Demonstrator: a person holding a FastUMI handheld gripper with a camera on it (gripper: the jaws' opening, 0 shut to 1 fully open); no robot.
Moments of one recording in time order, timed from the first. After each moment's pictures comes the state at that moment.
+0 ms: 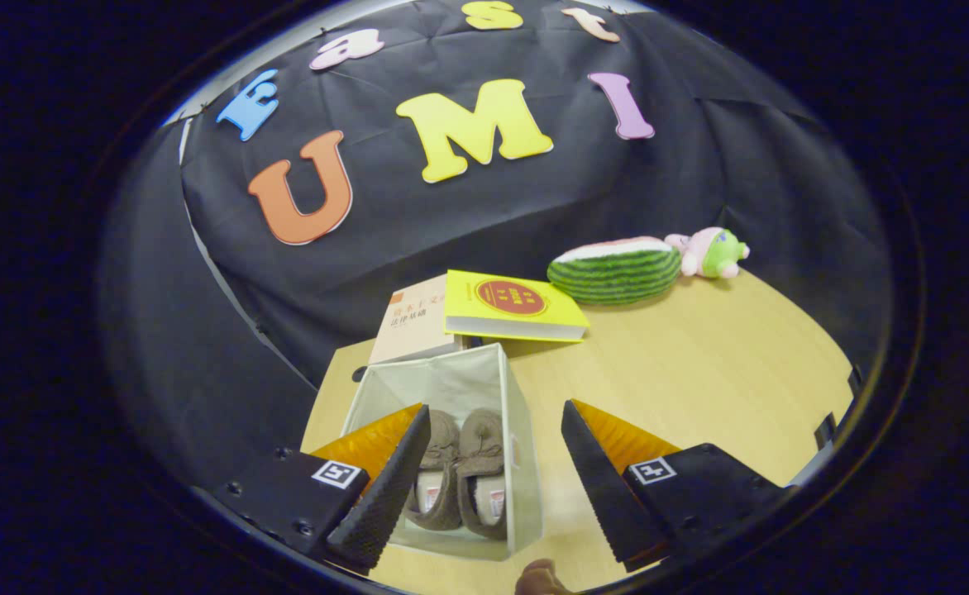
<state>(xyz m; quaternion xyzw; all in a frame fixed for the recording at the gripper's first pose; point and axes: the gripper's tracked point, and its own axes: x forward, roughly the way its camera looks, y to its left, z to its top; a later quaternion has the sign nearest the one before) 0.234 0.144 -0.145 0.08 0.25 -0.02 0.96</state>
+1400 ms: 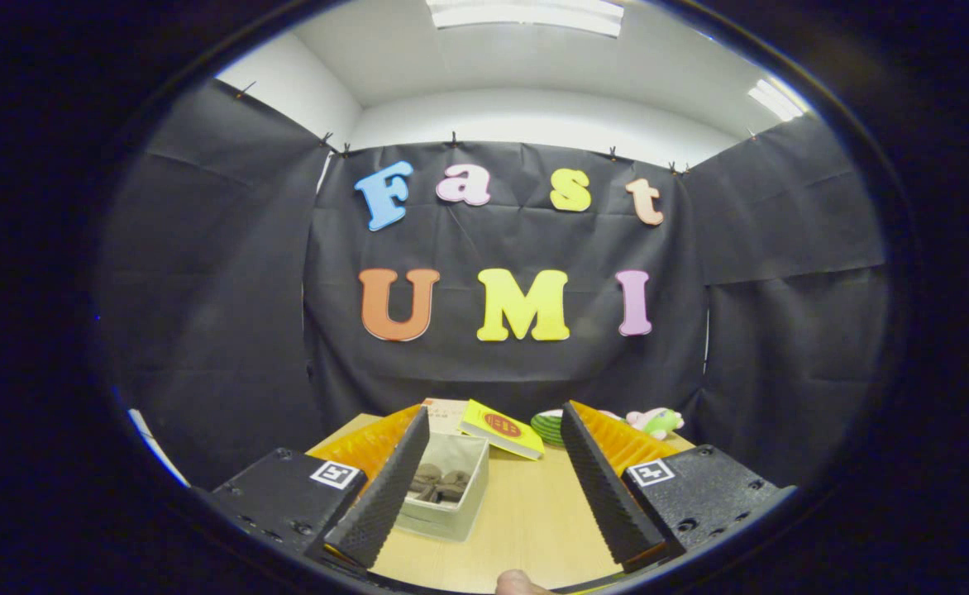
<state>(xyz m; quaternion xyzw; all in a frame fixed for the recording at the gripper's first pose) -0.002 0.130 0.003 -0.06 -0.03 0.03 1.00</state>
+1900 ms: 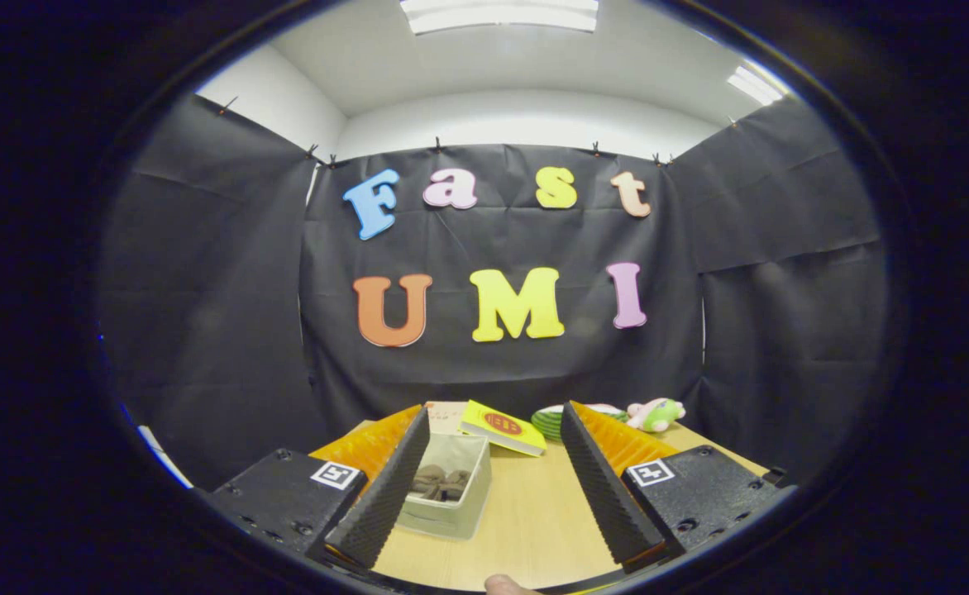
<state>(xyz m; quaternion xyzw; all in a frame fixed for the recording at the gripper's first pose) -0.010 0.119 0.004 -0.04 -0.04 0.04 1.00</state>
